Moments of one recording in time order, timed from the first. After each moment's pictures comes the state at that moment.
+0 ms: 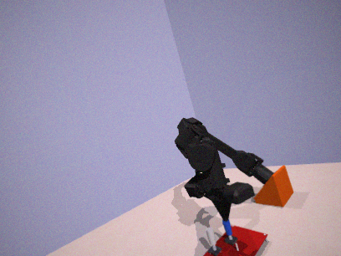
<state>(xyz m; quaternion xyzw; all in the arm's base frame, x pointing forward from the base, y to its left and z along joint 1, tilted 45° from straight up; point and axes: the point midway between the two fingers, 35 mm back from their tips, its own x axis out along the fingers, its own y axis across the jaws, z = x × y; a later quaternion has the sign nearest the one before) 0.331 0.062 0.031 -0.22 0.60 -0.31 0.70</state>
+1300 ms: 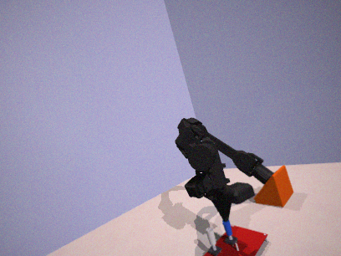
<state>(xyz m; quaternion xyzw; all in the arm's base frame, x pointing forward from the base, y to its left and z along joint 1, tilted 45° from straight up) 0.331 0.061 0.029 -0.22 0.60 -0.30 0.71</state>
